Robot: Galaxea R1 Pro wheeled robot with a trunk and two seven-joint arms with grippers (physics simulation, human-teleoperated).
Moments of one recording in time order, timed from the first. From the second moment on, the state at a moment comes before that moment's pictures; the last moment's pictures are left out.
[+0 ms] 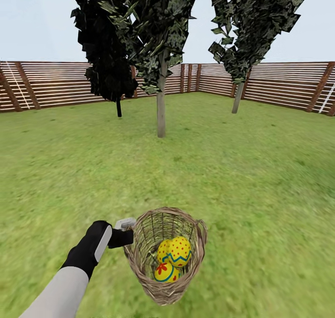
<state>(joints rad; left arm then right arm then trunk) -0.66 -0.04 0.07 -0.79 0.15 0.92 -0.11 -0.36 -0.08 -0.28 0.01 0.12 -0.11 0.04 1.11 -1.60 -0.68</state>
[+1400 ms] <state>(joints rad) -0.66 -0.03 0.13 -0.81 0.15 0.91 -0.12 -0.28 -0.08 -0.28 0.02 0.13 -0.12 0.04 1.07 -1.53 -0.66</state>
